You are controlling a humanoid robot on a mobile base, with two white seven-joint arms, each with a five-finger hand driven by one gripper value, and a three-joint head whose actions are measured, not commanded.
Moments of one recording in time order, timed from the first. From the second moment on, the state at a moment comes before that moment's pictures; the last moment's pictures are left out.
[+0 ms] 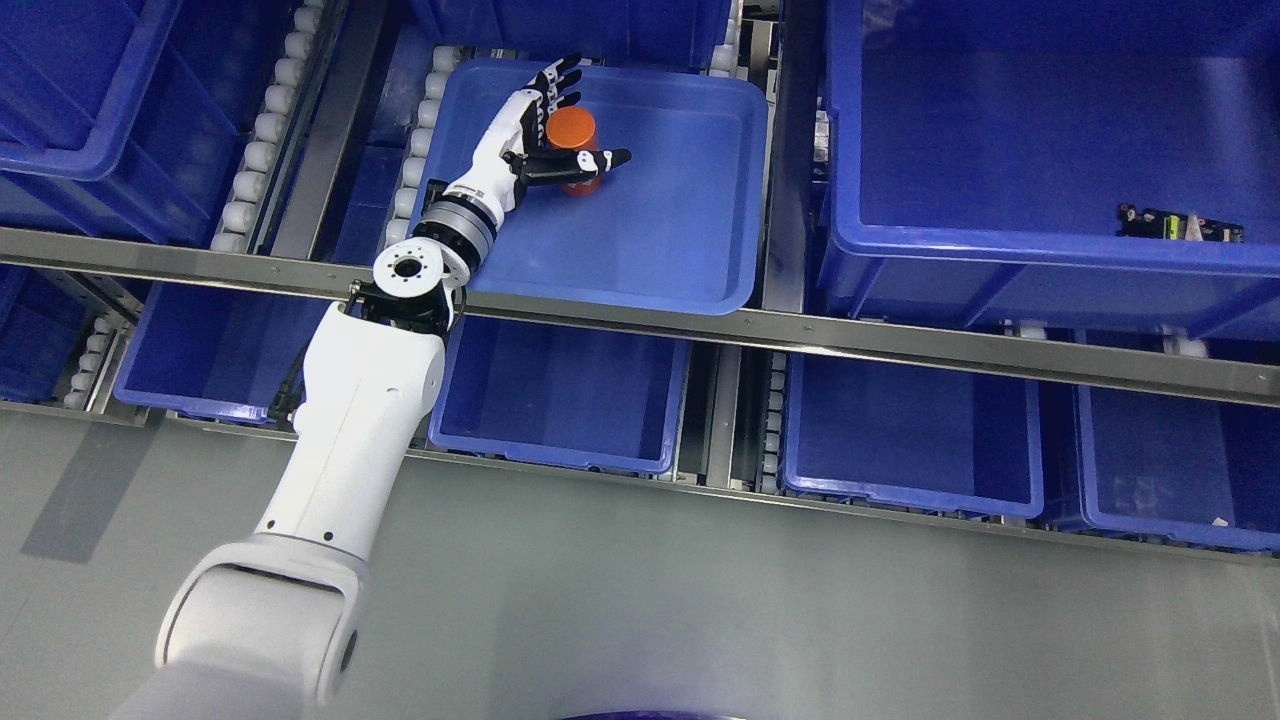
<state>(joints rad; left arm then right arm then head) -0.77 0.00 -0.23 -0.90 0.10 0.00 -0.19 0.00 0.00 0.00 0.00 0.00 -0.02 -0.06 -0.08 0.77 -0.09</state>
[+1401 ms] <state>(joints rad) -0.81 0.00 -0.29 -0.76 0.20 -0.15 -0.25 0.00 0.00 0.00 0.00 0.00 -0.03 -0.06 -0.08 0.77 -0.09</state>
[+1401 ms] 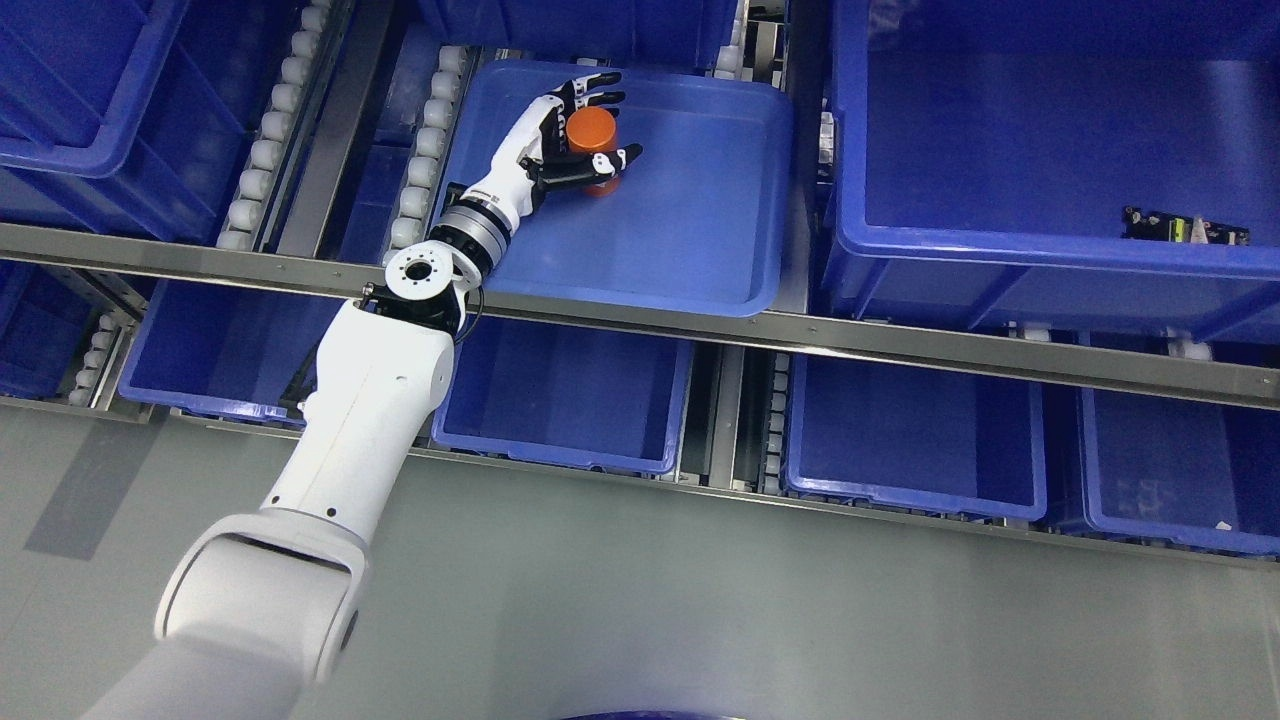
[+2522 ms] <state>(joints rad) -0.70 0.00 -0.24 -1.03 0.29 -0.19 -0.18 0.00 0.00 0.00 0.00 0.00 -0.02 -0.06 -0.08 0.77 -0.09</state>
